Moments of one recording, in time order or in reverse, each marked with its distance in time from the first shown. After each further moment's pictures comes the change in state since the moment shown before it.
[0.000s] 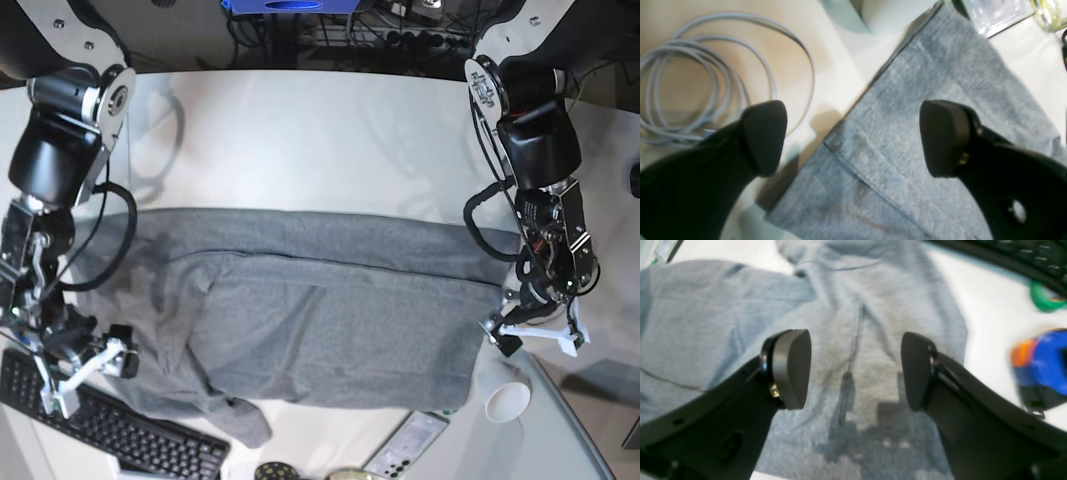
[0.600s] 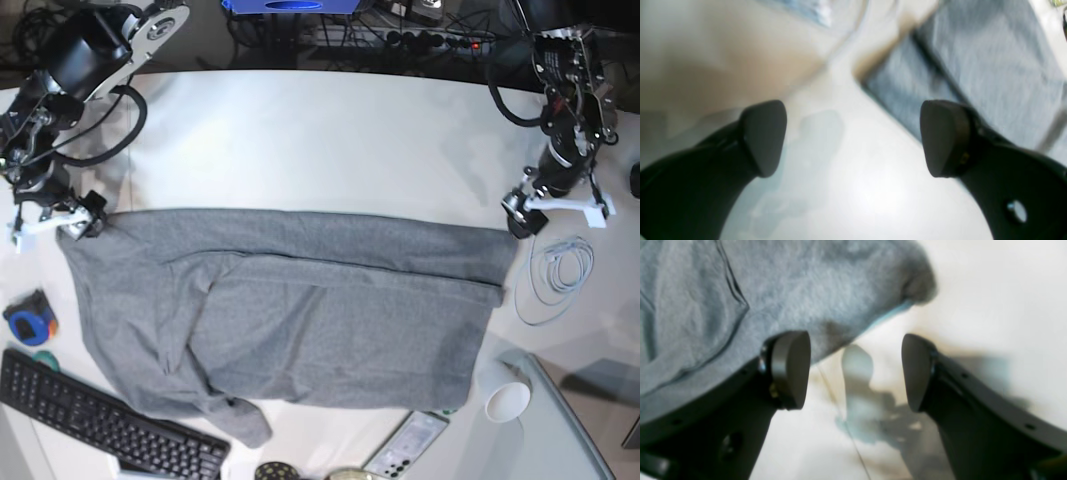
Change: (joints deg) left arm 32.2 -3.8 -0.4 21.7 -23.7 0.0 -0.4; right arm -14.4 -9.1 30.2 4.3 0.1 -0.1 -5.6
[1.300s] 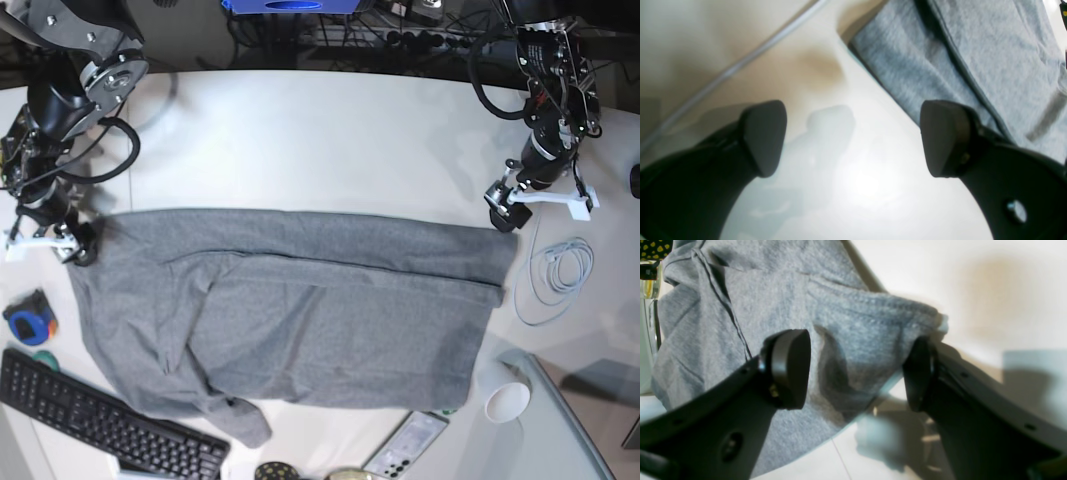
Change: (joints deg) left arm 0.2 2.7 0.4 -0.1 -0.2 -0.1 0.0; right arm 8.0 6.5 5.9 -23.6 1.4 0.0 16.1
